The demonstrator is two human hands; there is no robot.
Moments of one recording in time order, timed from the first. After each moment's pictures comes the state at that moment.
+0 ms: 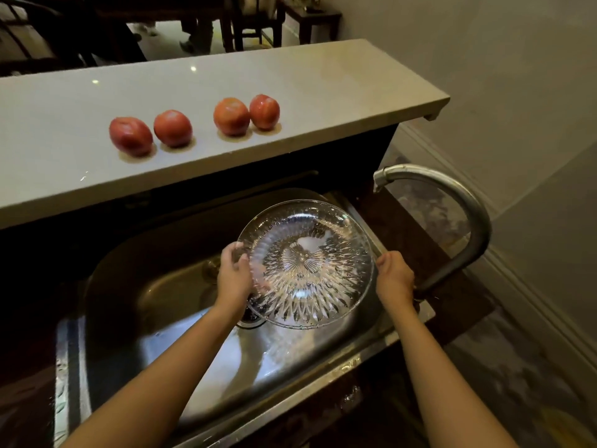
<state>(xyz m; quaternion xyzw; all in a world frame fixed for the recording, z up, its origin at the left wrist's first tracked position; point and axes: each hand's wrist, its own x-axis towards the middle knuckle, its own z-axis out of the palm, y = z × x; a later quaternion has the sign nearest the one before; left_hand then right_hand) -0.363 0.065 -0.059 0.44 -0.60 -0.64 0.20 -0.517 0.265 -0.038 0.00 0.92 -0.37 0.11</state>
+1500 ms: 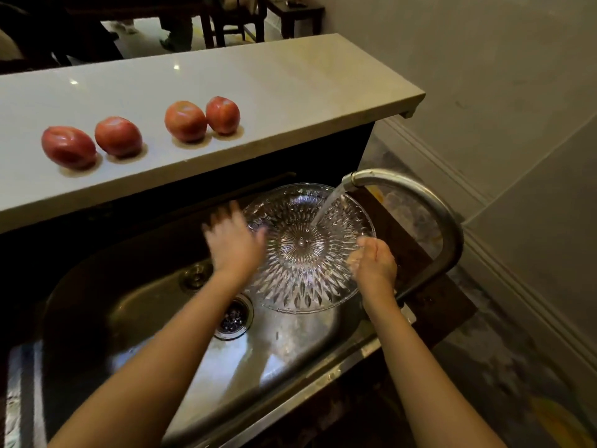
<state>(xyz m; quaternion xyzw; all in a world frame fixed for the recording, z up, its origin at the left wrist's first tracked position) -0.446 0.060 -0.034 0.41 -0.90 -0.12 0.05 -0.529 0.251 -0.021 0.03 0.81 -0.57 0.08</state>
